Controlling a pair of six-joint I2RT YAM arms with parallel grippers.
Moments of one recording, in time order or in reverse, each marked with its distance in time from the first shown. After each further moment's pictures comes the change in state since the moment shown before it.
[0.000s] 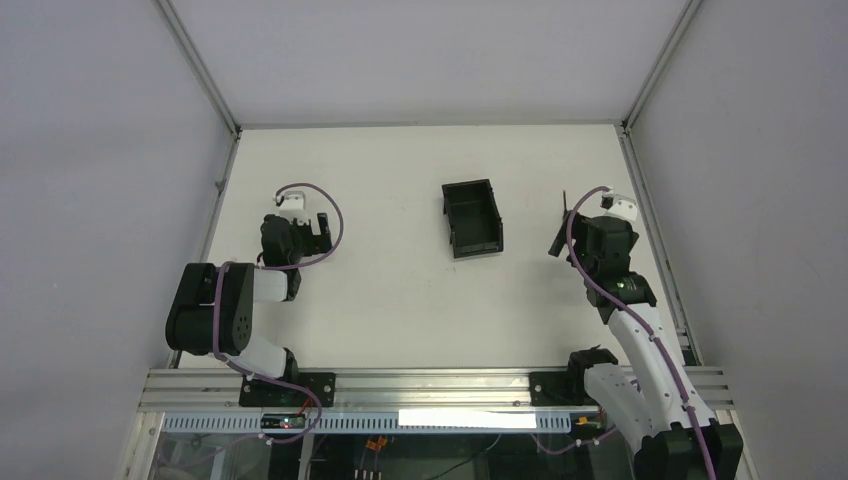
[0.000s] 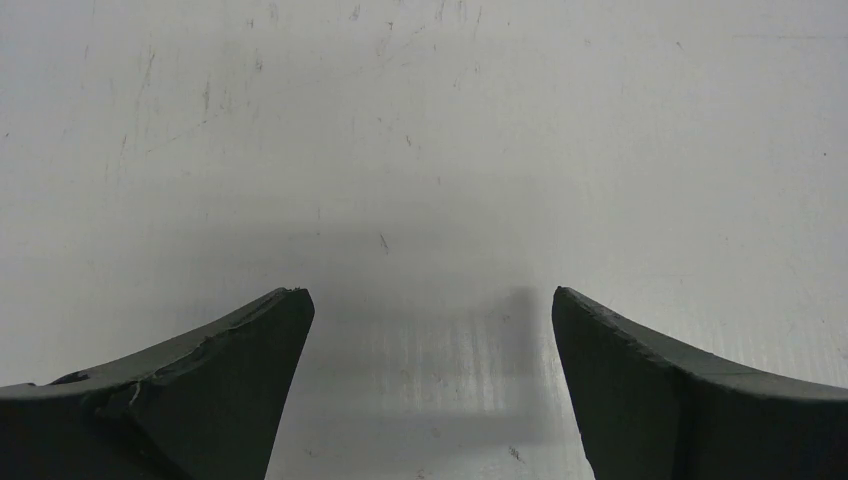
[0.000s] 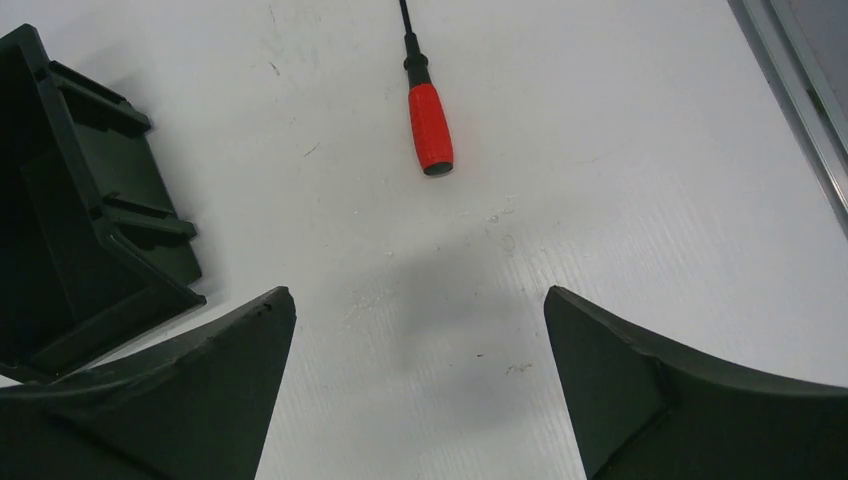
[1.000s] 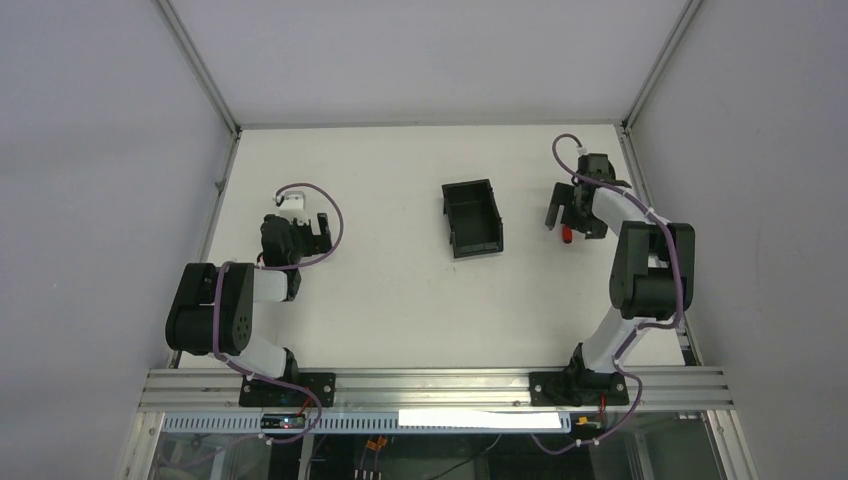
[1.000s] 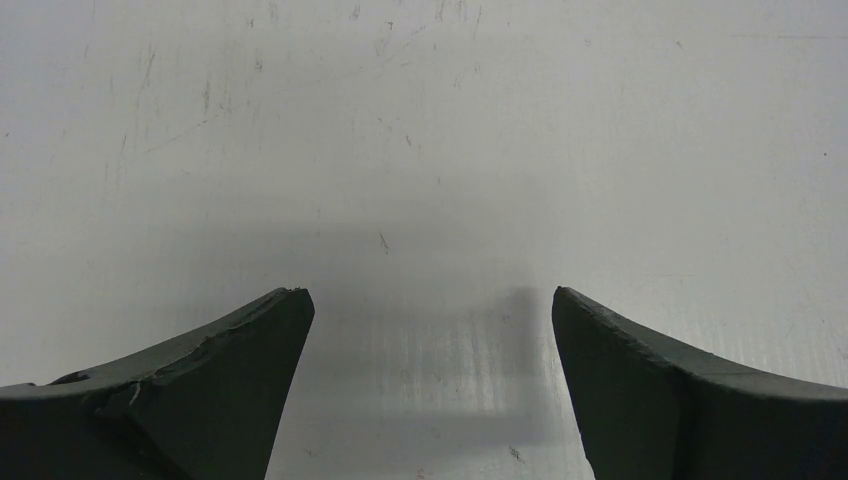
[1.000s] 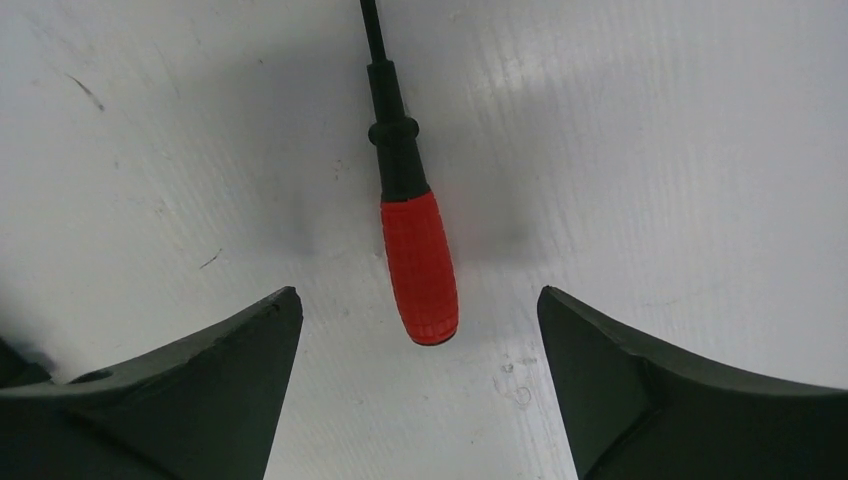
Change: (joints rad) left arm 0.000 0.000 0.000 0.000 0.000 0.000; right arm -0.167 0.938 0.547 -0.117 -0.190 -0.133
